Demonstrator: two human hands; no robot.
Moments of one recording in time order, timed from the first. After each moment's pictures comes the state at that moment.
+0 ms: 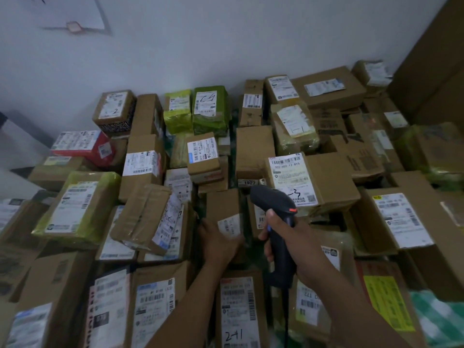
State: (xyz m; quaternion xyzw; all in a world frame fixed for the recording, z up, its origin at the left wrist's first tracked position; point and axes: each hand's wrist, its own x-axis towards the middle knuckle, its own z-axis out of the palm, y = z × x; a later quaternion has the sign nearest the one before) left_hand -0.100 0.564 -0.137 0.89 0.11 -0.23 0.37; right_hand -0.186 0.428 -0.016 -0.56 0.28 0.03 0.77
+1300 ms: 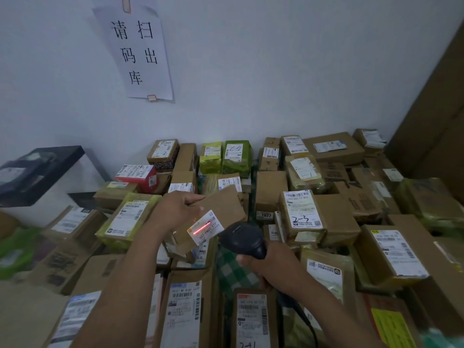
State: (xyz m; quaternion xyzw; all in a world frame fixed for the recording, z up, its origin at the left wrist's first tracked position) left_hand -0.041 0.689 0.056 0.93 -0.12 -0.09 0.33; right_hand -0.212 0.486 0.038 -0.83 0.10 0.10 0.54
